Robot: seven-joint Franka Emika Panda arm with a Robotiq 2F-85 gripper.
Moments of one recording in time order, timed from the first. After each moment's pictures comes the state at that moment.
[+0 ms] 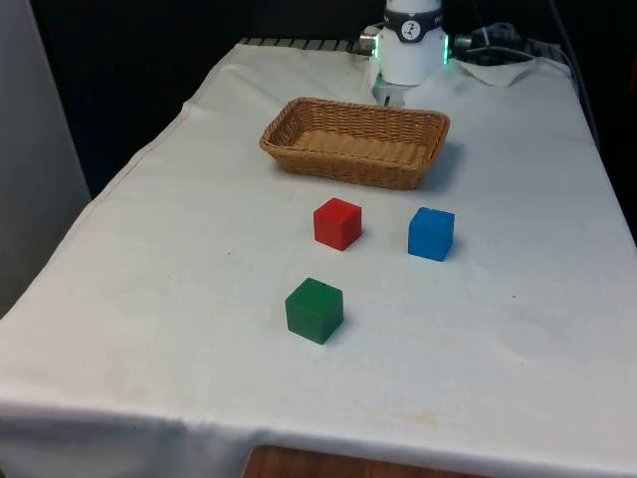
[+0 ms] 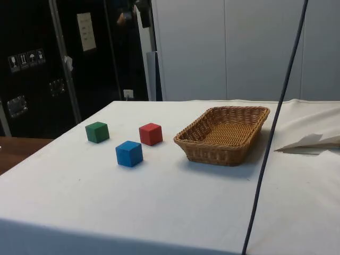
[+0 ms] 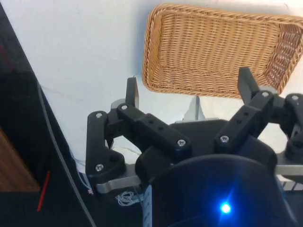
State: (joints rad) arm 0.03 0.06 -0.04 -1.84 0.03 1.81 -0.04
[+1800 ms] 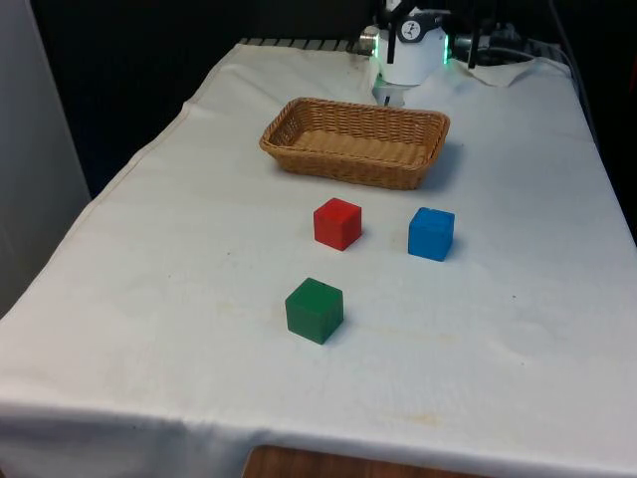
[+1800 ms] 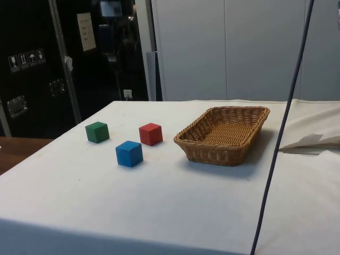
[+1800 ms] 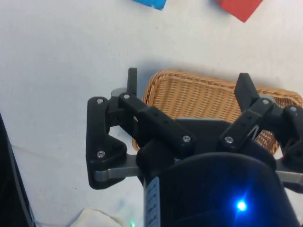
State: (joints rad) arm 0.04 0.13 0.05 -1.98 -0.09 2.17 0.13
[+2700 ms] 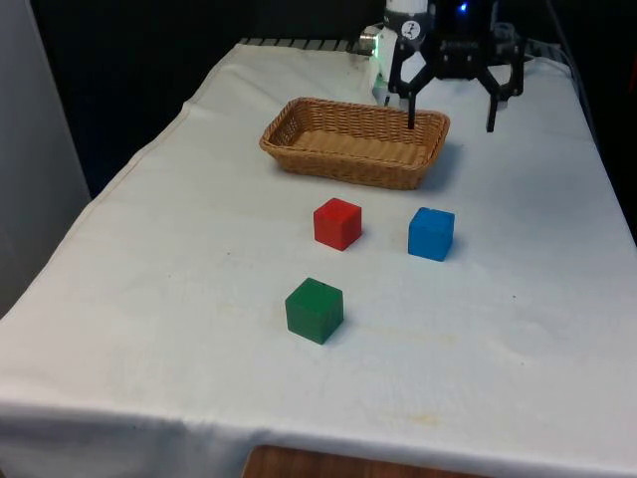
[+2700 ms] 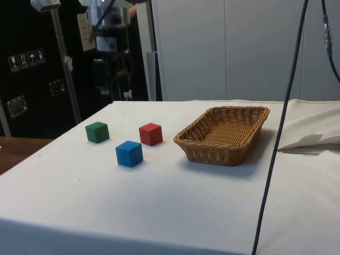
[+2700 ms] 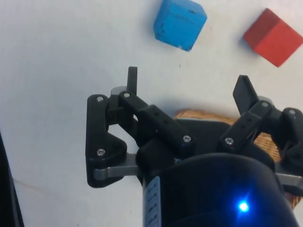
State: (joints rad) arm 0.04 0.25 0.08 -2.02 -0.08 2.37 0.16
